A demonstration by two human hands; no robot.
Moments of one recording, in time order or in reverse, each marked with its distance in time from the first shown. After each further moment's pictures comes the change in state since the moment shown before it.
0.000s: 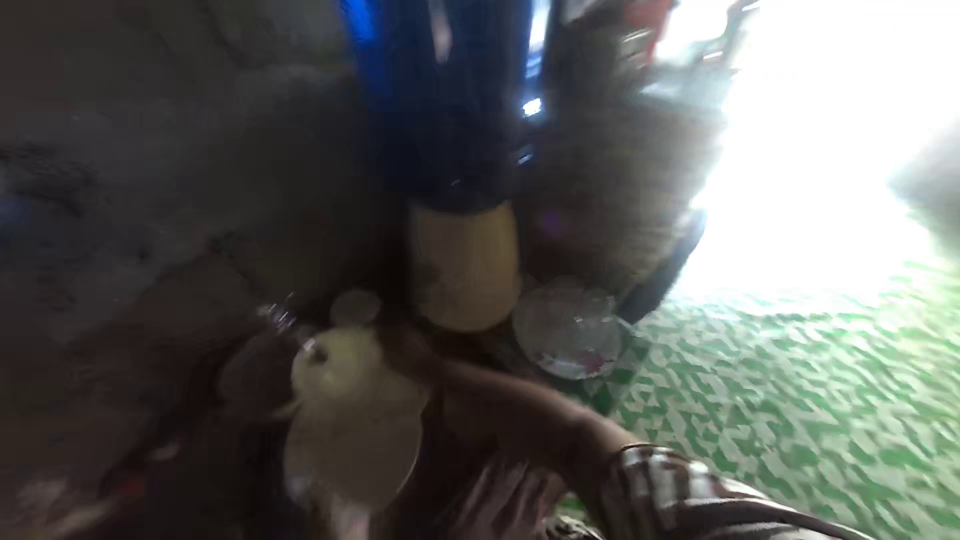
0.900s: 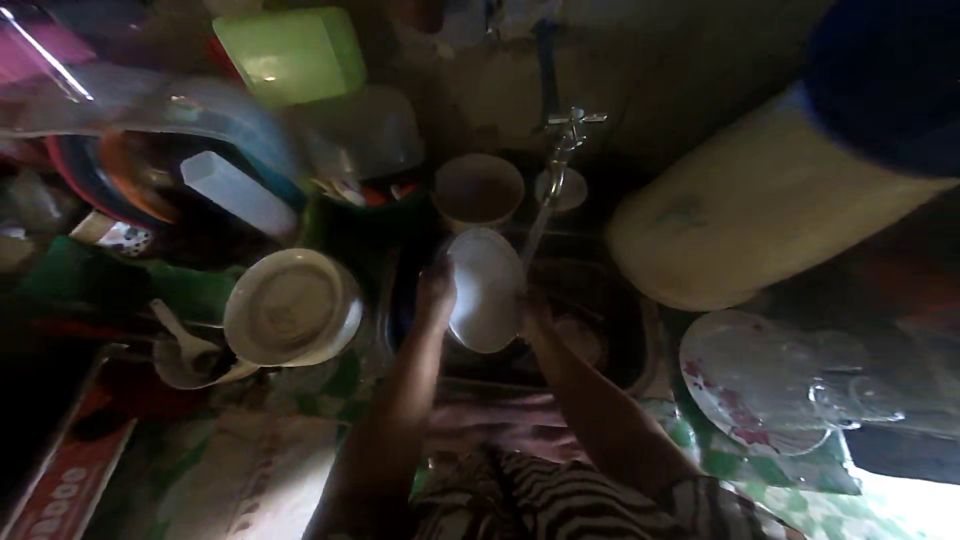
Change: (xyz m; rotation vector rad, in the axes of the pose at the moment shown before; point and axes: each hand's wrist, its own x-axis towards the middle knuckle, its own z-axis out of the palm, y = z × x) left_hand -0.009 0.123 0.008 0.715 0.027 0.052; right_hand -0.008 0.103 0.183 0.591 -0.043 0.391
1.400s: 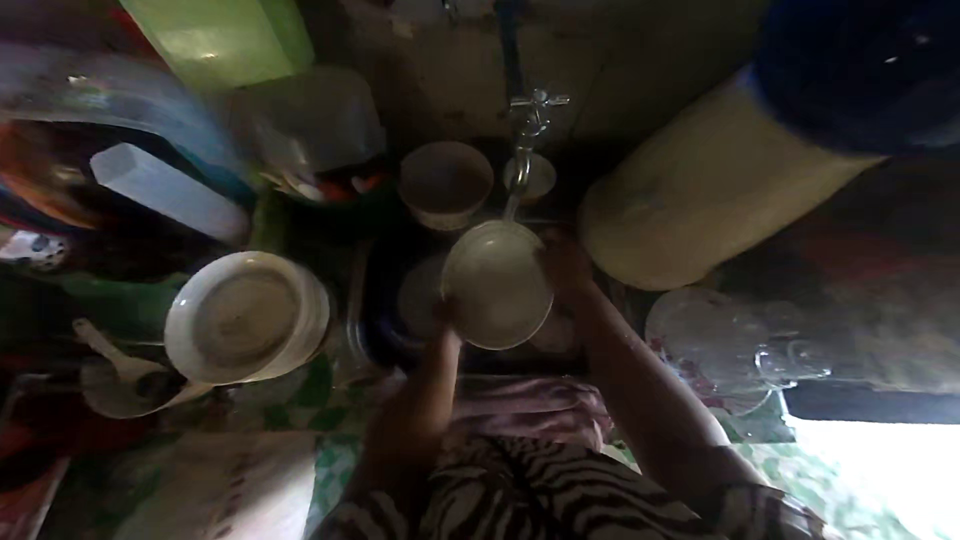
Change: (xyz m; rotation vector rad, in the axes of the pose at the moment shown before) left_hand -0.008 -0.069 0.104 -0.470 -0.100 -0.497; right_hand -0.026 -0.135 -0.075 -0.773 0.000 -0.212
